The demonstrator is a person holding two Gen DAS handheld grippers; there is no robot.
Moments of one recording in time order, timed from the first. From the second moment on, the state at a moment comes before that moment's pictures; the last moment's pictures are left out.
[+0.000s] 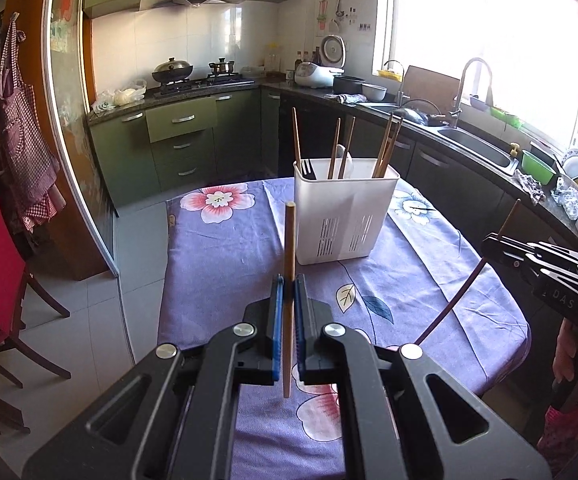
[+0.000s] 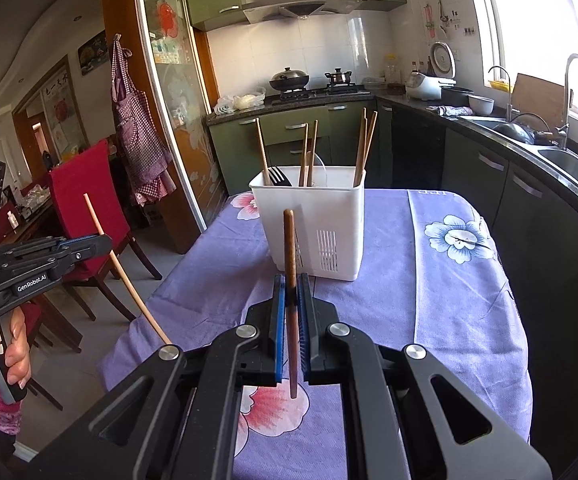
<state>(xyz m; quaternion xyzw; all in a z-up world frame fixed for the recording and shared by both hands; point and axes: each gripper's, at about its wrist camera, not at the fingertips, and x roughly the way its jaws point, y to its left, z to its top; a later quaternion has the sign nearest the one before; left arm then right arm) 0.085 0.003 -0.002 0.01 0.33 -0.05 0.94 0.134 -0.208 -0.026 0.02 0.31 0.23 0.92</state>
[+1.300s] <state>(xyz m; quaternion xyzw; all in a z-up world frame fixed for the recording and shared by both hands) 0.265 -0.068 0.135 0.04 0.25 -0.10 0.96 0.342 -0.196 0.116 0.02 0.23 0.22 0.95</state>
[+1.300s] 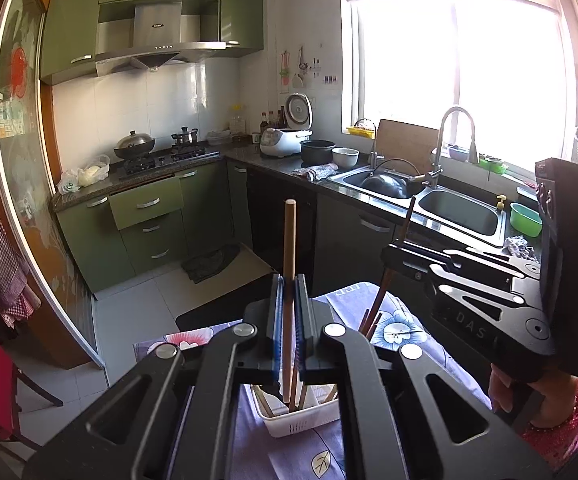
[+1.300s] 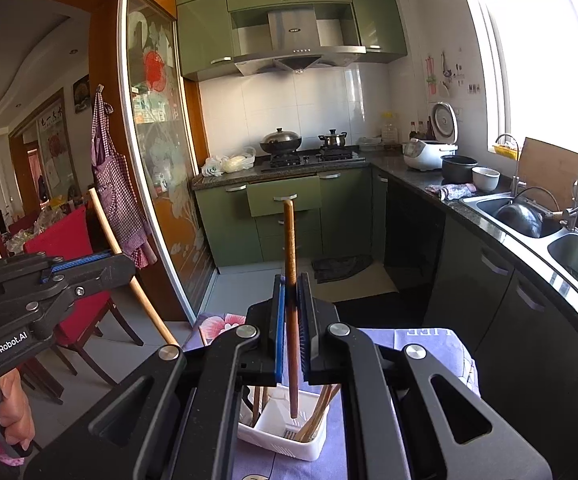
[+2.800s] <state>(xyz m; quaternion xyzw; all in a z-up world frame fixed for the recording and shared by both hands) 0.018 -0.010 -0.025 -0.05 0.23 -0.07 0.97 0.029 -0.268 -0.056 0.03 0.19 0.19 0.96</state>
